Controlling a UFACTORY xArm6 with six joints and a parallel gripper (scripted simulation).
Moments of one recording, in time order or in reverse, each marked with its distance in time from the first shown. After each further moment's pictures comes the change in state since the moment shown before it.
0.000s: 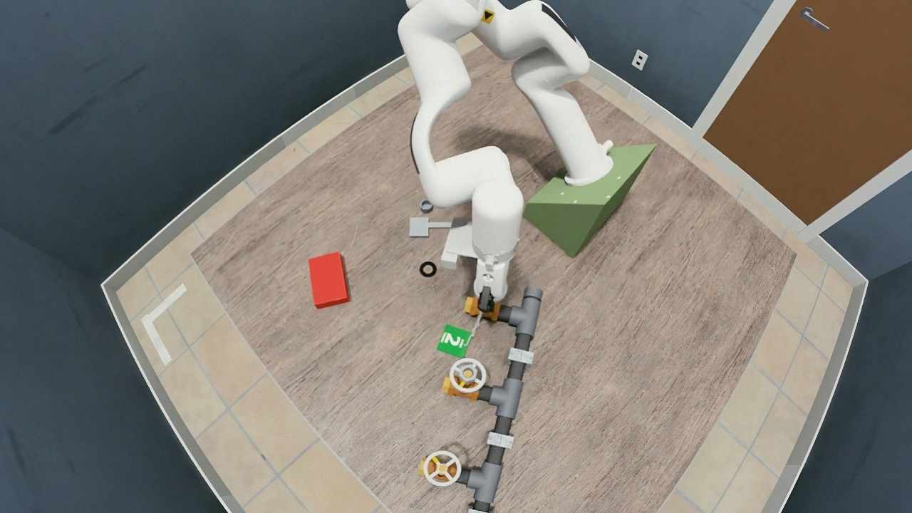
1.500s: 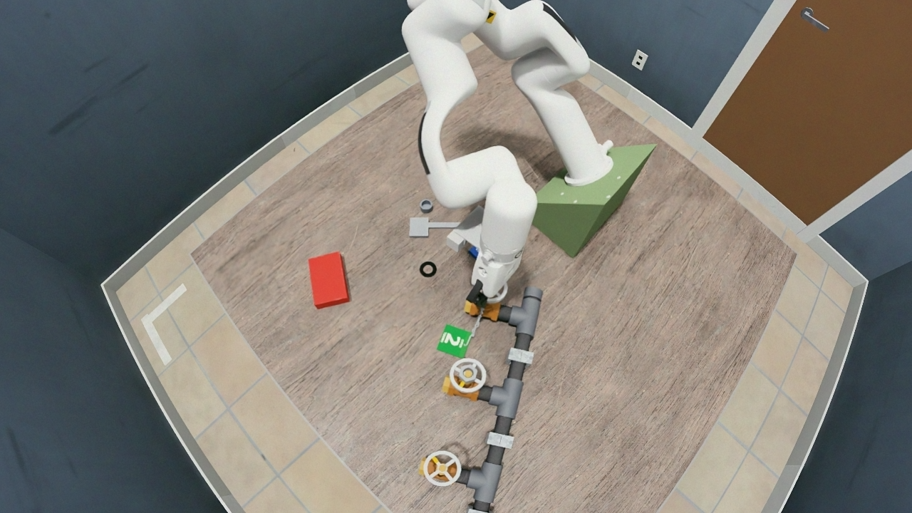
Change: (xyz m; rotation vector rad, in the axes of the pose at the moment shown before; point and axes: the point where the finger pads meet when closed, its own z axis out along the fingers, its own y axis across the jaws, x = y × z) arm 0.000 0.000 0.000 0.040 0.066 0.417
